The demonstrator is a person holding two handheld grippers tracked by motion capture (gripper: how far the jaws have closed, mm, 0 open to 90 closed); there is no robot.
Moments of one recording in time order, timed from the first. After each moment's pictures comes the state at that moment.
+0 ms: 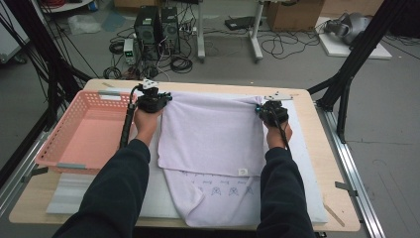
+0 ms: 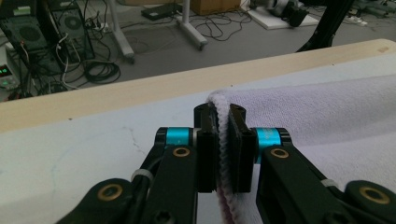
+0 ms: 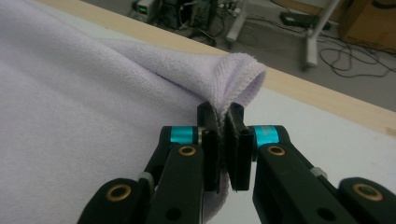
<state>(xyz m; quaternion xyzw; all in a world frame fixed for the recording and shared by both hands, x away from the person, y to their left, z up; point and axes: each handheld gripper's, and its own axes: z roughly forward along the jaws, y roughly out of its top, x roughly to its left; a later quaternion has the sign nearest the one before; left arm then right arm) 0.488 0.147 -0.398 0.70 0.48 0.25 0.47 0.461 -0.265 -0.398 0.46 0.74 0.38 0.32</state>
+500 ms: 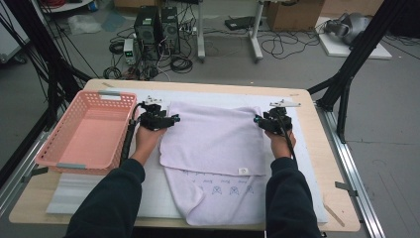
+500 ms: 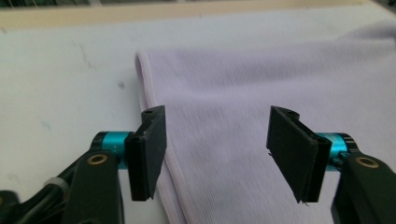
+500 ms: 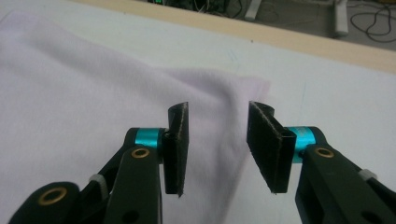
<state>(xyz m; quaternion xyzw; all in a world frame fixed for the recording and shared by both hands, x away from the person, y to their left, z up) 0.449 0.144 -0.432 0.73 0.49 0.17 0.44 0.434 -0.280 -0.407 0.49 0.73 0.40 0.24</state>
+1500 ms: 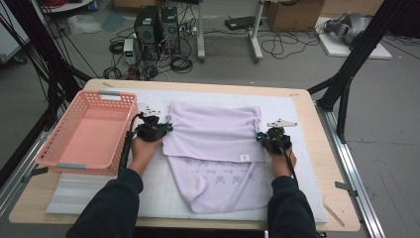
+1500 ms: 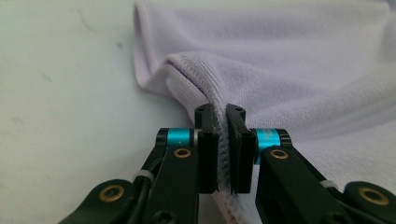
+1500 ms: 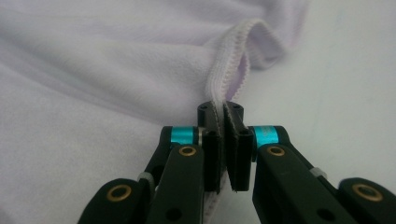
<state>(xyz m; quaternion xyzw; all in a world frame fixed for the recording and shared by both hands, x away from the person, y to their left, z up) 0.426 0.150 -0.444 0.72 0.49 0.20 0.45 0.396 -0.278 -0.443 0.48 0.76 0.36 0.24</state>
